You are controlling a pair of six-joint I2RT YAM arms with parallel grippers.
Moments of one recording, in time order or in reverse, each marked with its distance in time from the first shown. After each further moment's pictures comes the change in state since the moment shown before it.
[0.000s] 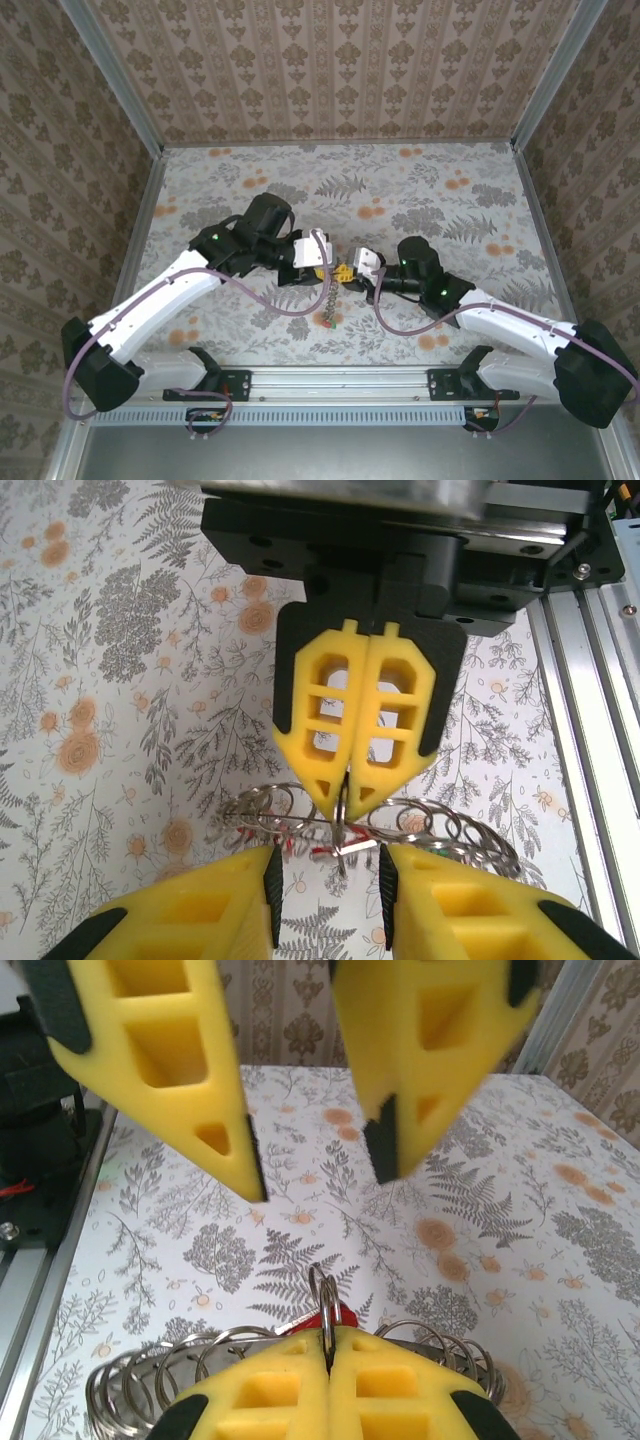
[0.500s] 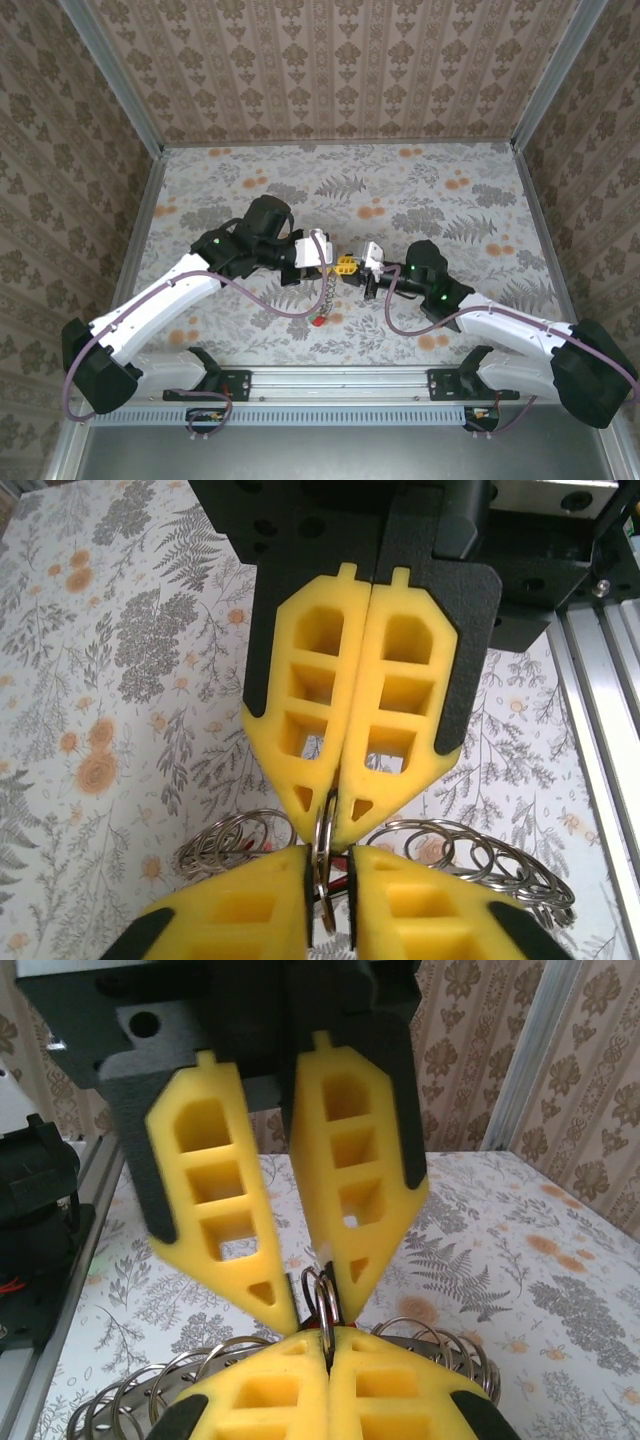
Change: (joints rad) left arm 0.005 -0.005 -0.047 0.101 0.016 -0.008; right arm -0.001 0.000 -0.053 0.259 -0.002 0.127
